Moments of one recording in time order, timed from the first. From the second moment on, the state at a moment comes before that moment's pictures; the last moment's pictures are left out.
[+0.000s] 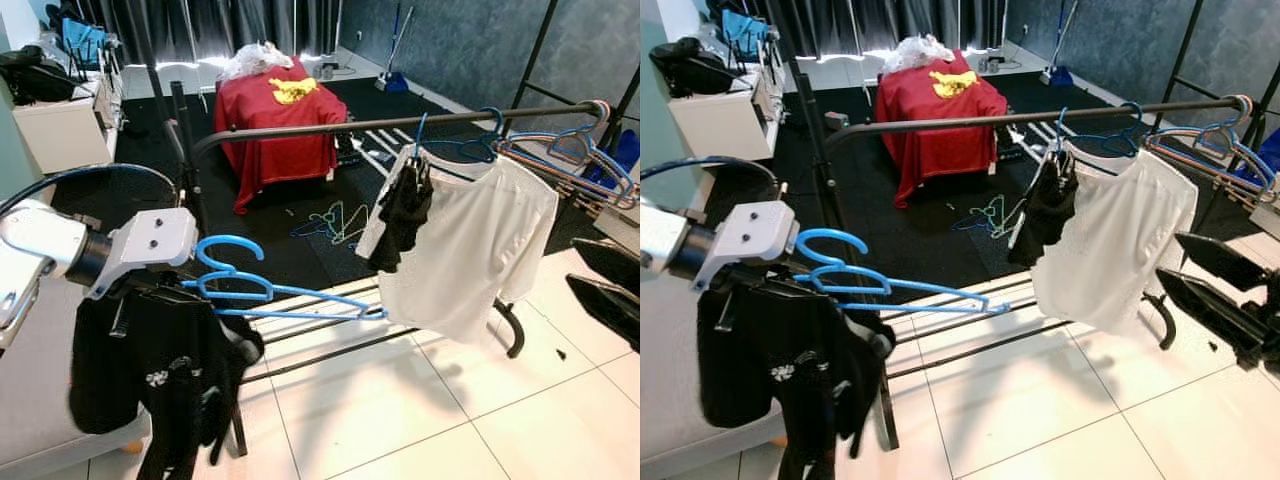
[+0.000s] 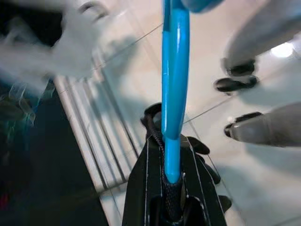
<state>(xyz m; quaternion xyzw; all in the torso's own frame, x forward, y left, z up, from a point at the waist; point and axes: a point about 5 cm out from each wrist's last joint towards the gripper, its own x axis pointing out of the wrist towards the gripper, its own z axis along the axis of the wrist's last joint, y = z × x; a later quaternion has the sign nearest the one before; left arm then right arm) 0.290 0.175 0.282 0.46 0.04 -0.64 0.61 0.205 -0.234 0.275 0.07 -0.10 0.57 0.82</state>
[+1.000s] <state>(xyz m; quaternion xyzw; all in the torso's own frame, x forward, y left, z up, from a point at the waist) 0.278 0.138 0.284 0.44 0.04 -0.69 0.58 0.244 -0.165 0.232 -0.04 0.04 0.61 0.79</state>
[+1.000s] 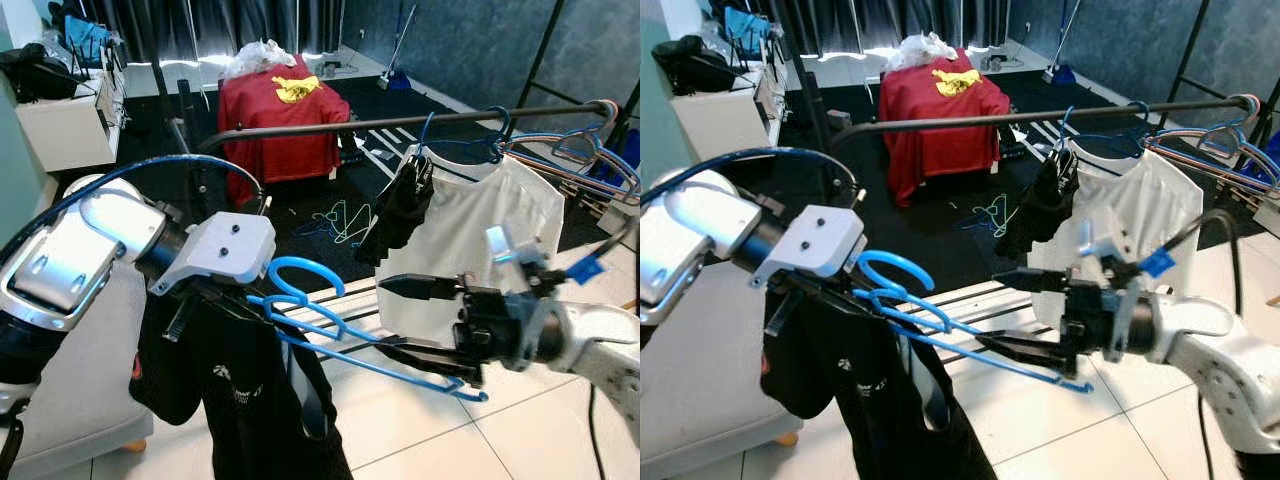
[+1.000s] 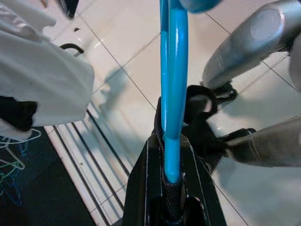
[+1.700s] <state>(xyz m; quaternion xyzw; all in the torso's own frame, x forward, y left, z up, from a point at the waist) 0.276 0.116 0.274 0.44 0.04 -0.68 0.59 0.258 -0.136 0.230 -0.10 0.04 0.64 0.76</state>
